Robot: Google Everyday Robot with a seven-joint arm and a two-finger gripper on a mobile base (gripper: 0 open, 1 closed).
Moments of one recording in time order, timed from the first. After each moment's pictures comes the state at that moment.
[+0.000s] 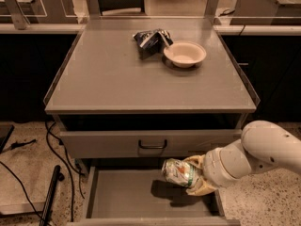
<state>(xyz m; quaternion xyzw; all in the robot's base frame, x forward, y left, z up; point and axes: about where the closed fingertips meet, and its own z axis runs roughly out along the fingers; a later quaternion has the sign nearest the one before) 0.406 -0.130 0.633 -0.71 0.64 0.16 0.24</state>
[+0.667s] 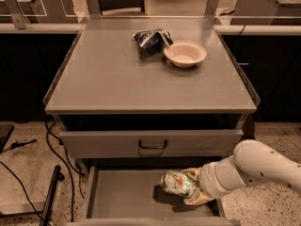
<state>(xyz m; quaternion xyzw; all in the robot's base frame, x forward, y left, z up) 0.403 -0.133 0.564 -0.72 0.63 0.16 0.25</state>
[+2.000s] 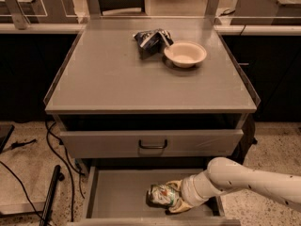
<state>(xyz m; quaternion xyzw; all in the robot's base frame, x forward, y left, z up) 0.417 -0.091 0.435 -0.74 0.59 0.20 0.25</state>
